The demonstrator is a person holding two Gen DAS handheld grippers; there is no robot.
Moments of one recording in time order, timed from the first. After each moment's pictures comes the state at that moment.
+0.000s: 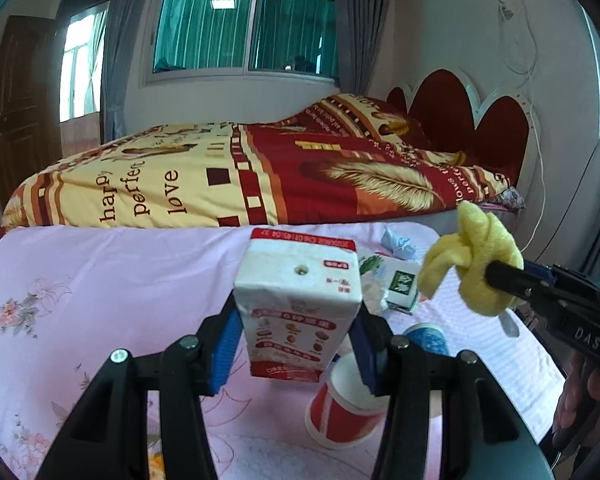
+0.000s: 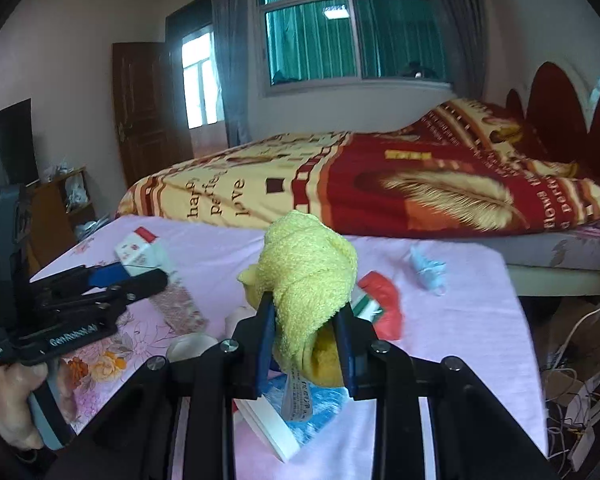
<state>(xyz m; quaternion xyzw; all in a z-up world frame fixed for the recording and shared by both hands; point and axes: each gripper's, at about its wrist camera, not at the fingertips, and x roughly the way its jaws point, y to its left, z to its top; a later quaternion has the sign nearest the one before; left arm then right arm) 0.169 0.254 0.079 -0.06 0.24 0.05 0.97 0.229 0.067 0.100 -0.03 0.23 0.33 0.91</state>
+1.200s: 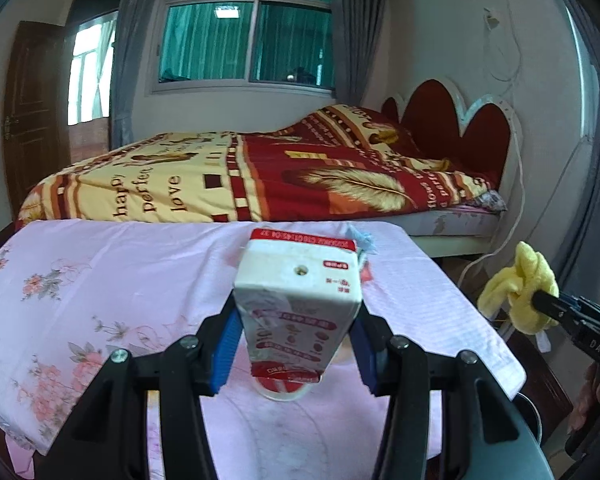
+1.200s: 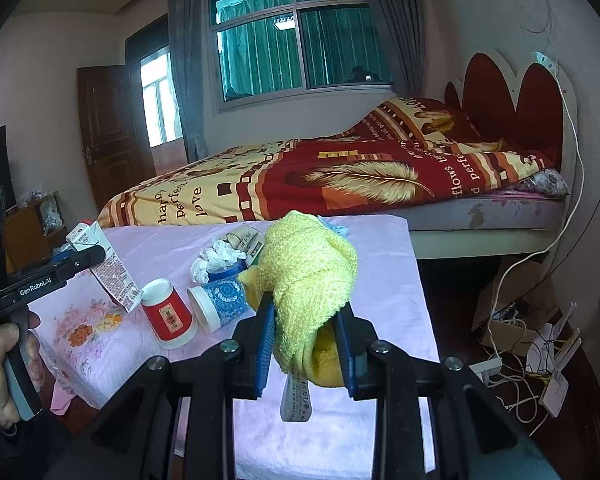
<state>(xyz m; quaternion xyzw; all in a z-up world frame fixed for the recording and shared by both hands) 0.099 0.193 0.093 -0.06 0.23 0.06 0.97 0.140 -0.077 0.105 -0.01 0.23 0.26 0.94</state>
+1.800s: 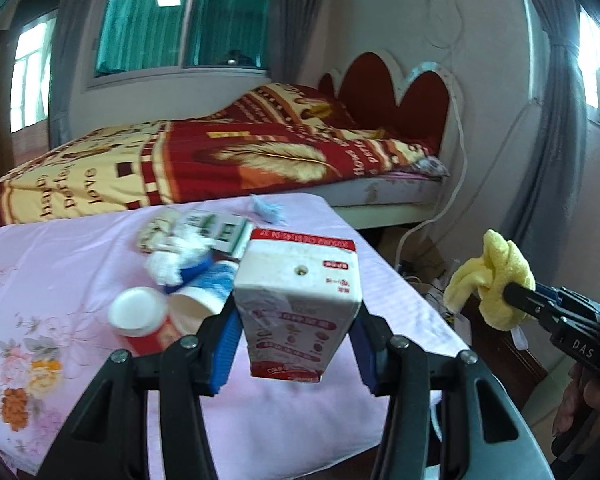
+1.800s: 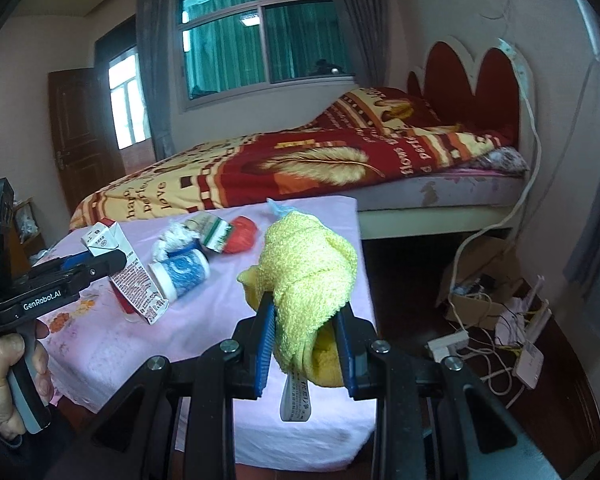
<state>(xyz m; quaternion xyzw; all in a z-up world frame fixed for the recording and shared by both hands) 0.117 0.096 0.077 -0.04 0.25 -0.05 0.96 0.119 -0.149 0.084 0.01 0.25 0.19 0.95</state>
